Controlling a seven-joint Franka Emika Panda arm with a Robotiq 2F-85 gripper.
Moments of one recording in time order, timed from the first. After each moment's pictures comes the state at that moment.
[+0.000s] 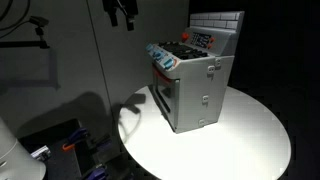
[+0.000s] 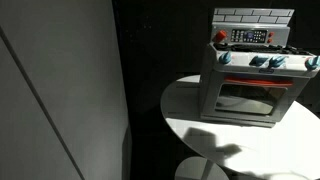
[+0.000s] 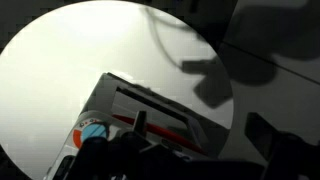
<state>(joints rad) 0.07 -0.55 -0.05 -2.31 0.10 1.85 -0.13</state>
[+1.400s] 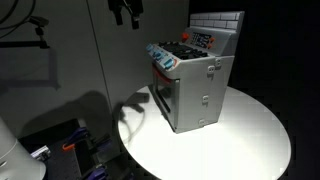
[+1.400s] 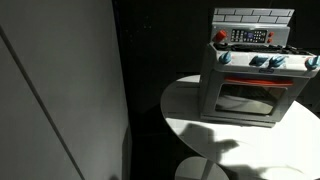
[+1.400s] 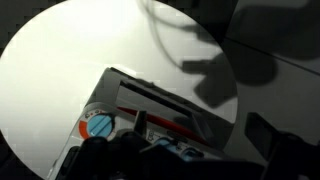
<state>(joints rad) 0.05 -0.50 -0.05 -2.27 0.10 1.87 -0.13</state>
